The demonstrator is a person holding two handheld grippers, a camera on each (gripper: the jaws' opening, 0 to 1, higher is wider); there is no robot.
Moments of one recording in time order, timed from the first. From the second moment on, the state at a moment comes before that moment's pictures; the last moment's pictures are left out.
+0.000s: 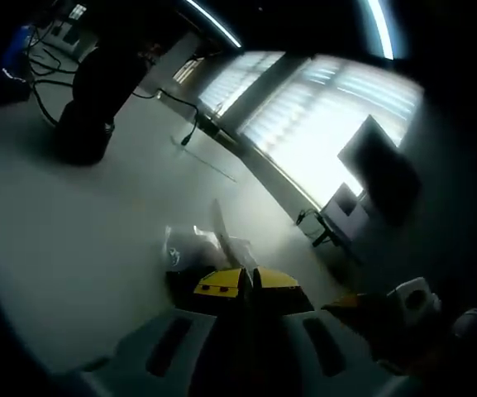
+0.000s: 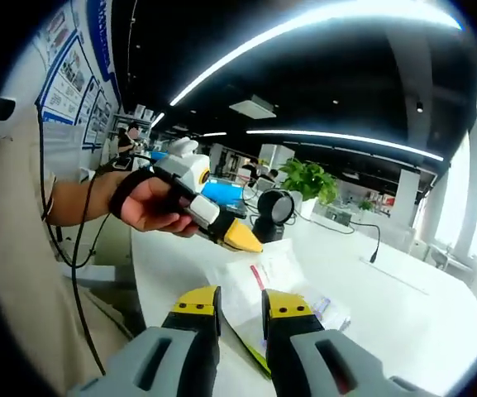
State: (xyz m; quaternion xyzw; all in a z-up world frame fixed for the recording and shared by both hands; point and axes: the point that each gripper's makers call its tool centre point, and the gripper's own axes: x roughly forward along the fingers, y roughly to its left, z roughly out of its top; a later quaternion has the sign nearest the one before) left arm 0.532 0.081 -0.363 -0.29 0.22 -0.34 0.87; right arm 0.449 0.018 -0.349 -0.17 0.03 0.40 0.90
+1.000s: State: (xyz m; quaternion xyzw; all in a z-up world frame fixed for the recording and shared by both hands) left arm 0.527 0.078 -0.360 -0.30 0.22 -0.35 0.86; right arm 0.457 0.049 -0.379 -0.16 0.03 0.41 0.90
